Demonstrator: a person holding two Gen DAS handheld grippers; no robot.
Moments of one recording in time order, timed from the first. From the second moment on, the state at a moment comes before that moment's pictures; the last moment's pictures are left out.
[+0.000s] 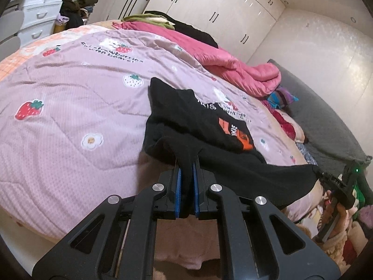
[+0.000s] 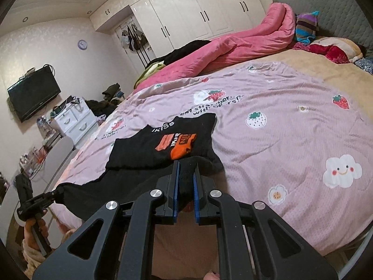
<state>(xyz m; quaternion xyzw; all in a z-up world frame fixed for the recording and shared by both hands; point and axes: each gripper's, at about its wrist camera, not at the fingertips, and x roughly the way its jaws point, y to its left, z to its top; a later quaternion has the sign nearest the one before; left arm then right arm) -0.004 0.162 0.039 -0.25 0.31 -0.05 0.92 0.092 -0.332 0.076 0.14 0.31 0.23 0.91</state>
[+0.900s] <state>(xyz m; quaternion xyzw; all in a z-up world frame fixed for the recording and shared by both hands) 0.061 0.187 0.047 -0.30 0.28 -0.03 0.91 0.183 -0.312 0.100 0.19 0.30 0.22 0.91</state>
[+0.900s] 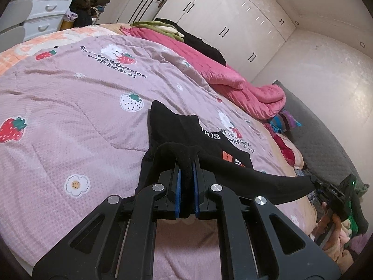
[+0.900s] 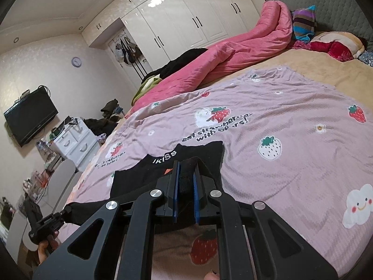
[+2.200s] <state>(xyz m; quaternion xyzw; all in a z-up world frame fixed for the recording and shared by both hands) 0.202 0.204 0.013 -0.27 0.30 0.04 0.91 0.314 -0.274 0.019 0.17 0.36 0.15 0.90</state>
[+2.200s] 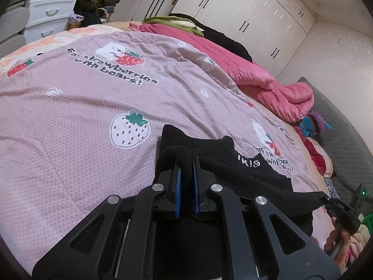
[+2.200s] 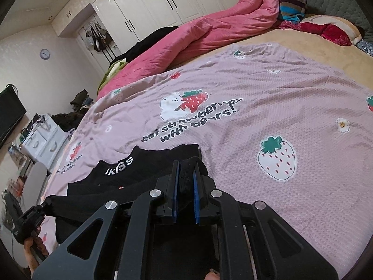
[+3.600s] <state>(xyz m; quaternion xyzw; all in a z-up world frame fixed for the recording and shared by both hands) 0.199 0.125 -0.024 -0.11 0.39 0.01 0.91 0.309 -0.190 -0.031 -0.04 0.42 0.15 0.90</state>
